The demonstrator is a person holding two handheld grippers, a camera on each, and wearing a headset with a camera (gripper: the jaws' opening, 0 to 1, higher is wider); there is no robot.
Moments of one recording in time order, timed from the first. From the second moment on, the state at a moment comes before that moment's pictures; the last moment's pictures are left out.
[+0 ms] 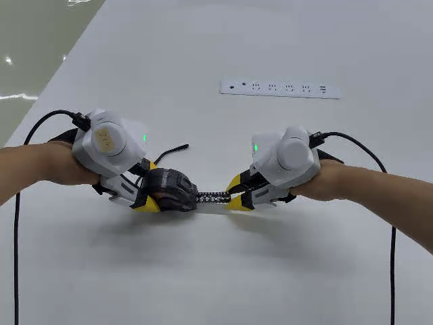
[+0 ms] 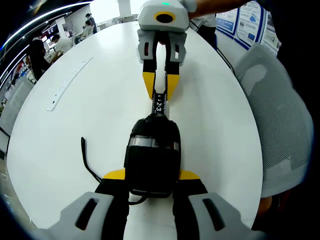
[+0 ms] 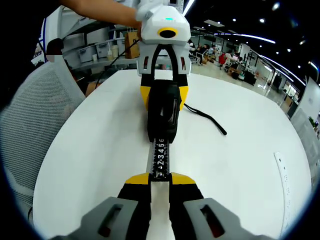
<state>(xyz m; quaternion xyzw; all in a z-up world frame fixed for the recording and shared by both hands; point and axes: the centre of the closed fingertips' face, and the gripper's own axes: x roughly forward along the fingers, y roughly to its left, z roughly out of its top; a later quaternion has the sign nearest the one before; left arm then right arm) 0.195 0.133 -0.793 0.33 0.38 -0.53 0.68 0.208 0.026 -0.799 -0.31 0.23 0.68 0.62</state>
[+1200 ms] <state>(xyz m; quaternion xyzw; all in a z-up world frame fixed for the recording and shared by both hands) 0.197 0.132 -0.792 0.33 0.38 -0.53 0.69 0.212 0.011 -0.802 -0.32 0.24 0.68 0.62</state>
